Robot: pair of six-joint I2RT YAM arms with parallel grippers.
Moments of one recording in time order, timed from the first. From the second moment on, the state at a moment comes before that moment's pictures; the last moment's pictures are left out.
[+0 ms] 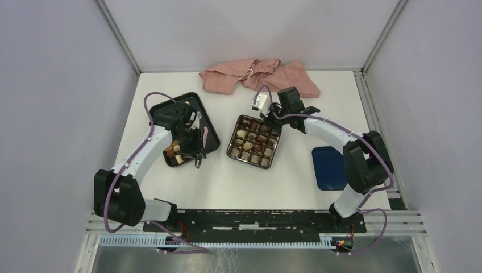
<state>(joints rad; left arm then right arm) -0.27 1.36 1.04 -0.96 0.21 -0.31 0.47 1.70 1.18 -0.25 -0.35 -0.63</state>
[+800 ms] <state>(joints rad) -0.75 1.32 1.03 -0.74 0.30 -0.48 0.49 1.67 1.11 -0.16 -0.26 -0.56</state>
